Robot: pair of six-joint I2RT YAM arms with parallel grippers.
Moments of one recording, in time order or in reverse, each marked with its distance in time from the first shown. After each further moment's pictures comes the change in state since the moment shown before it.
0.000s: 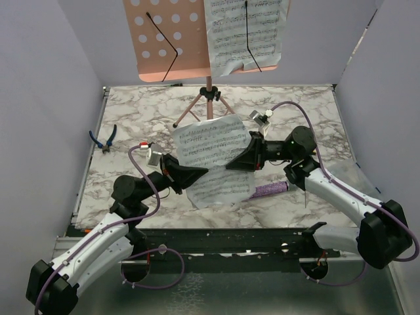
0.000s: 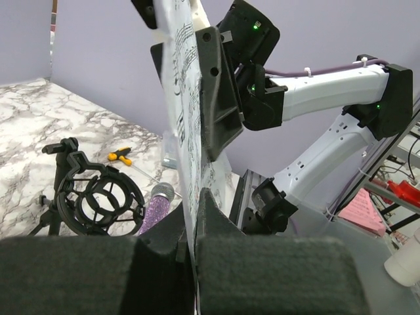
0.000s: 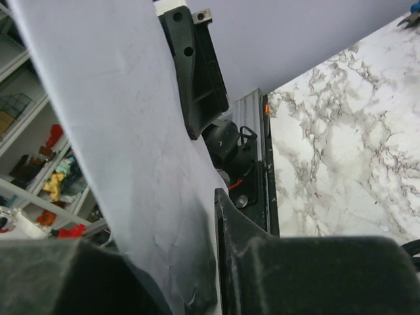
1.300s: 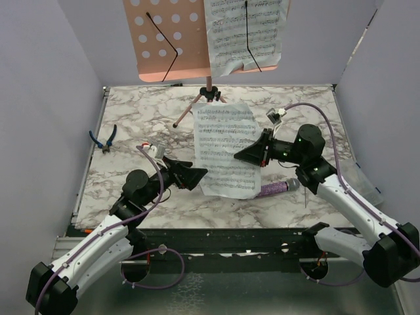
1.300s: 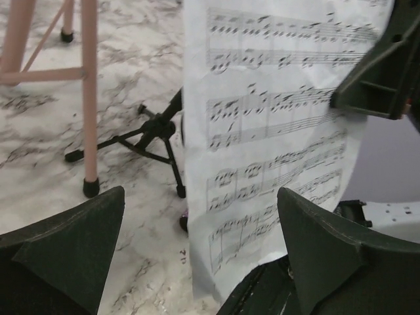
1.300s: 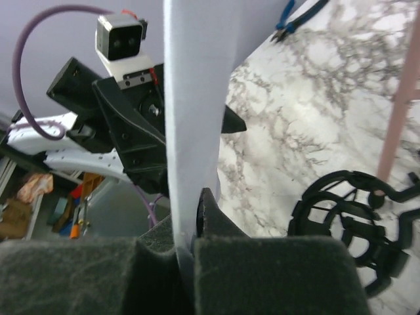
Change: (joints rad) left arm 0.000 -0.033 -0.031 -0.351 -0.314 -0.021; right arm -0.056 -0.146 0.023 -0.420 0.247 -0.216
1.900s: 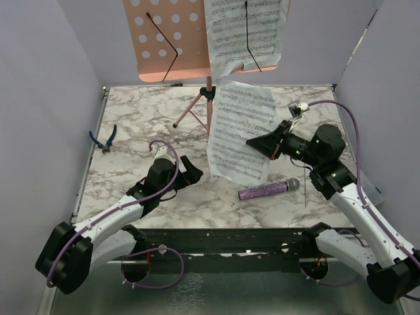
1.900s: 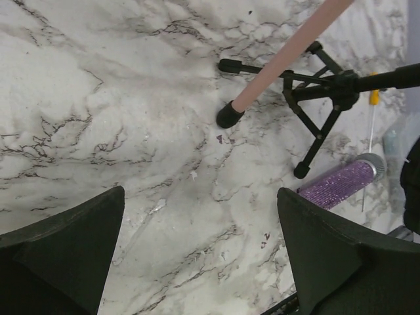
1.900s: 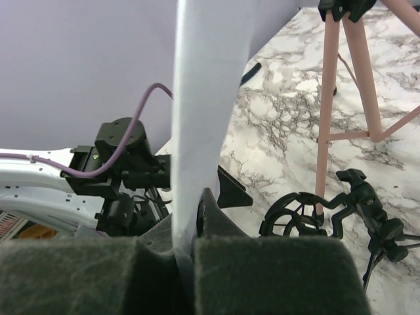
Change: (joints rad) left arm 0.006 0.328 0.027 -0.252 -0.288 -0.179; right arm -0.036 -0.158 0.088 -0.204 0.248 -0.076
